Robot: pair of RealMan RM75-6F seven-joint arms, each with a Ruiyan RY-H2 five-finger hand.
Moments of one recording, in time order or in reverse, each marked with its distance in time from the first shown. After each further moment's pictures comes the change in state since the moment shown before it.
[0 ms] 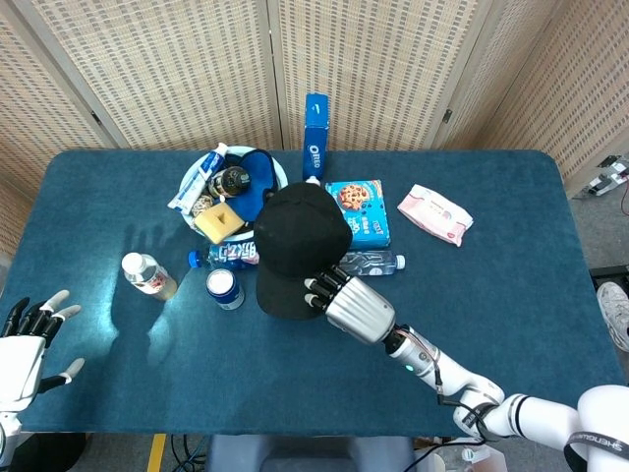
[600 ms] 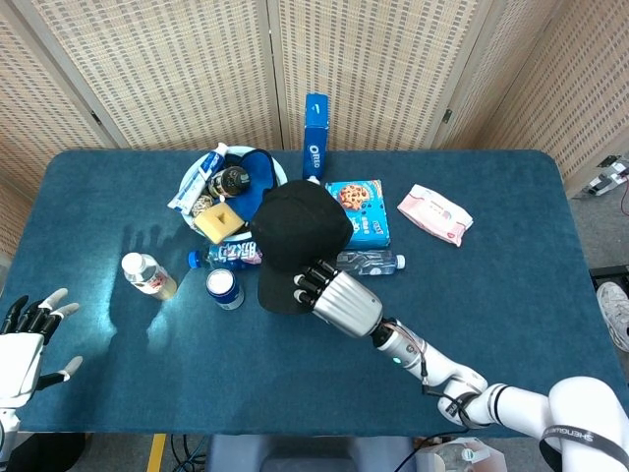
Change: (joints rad) left arm -0.010 0.000 -0.005 0.021 -0.012 -0.017 -0.022; right arm 0.068 -0.084 0.001 0.132 0.009 0.076 0.070
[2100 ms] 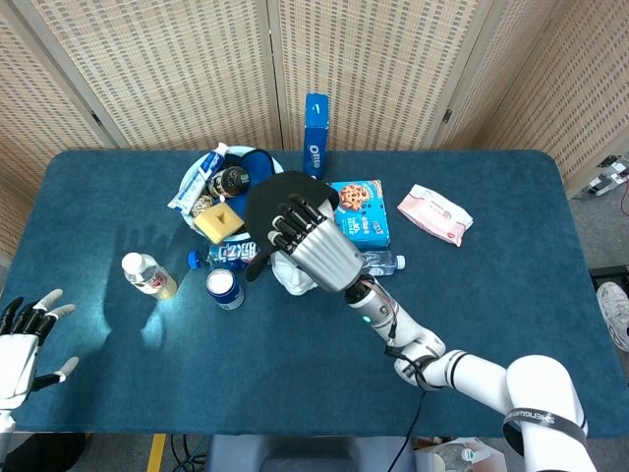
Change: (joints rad) left arm 0.005 0.000 0.002 0.020 -0.004 0.006 -0.032; right arm 0.220 -0.105 0.191 0.181 0.135 0.103 0.000
